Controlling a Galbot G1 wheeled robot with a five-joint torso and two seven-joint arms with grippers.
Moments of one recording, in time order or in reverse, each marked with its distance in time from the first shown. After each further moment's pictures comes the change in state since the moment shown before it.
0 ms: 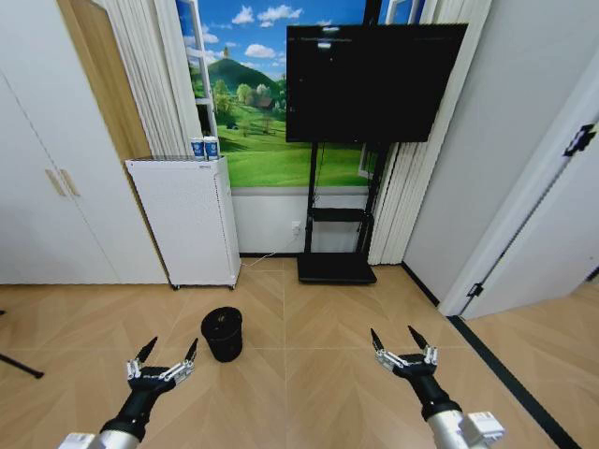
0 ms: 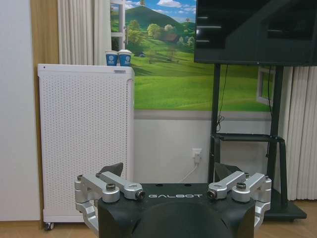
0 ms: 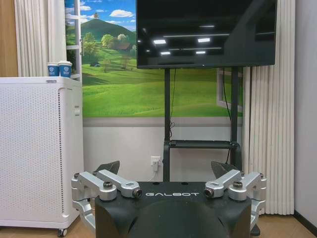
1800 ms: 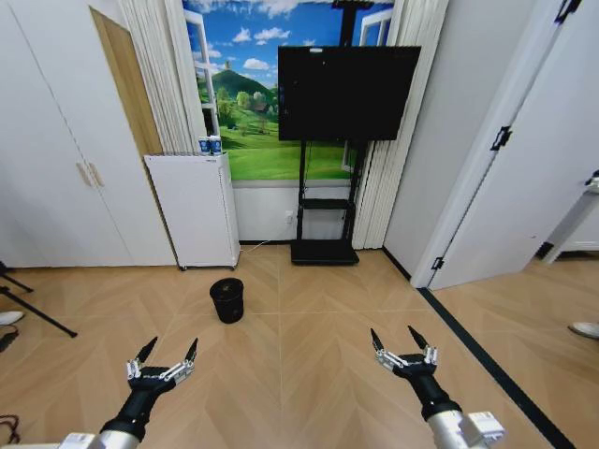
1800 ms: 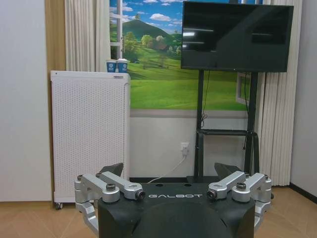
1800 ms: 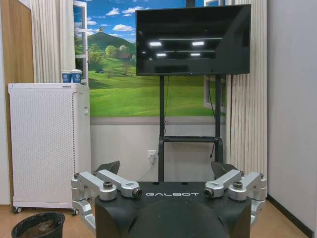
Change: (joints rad) left arm 0.000 0.000 0.000 0.000 0.000 0.000 0.000; right arm 0.000 0.000 0.000 0.000 0.000 0.000 0.000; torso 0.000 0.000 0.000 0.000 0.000
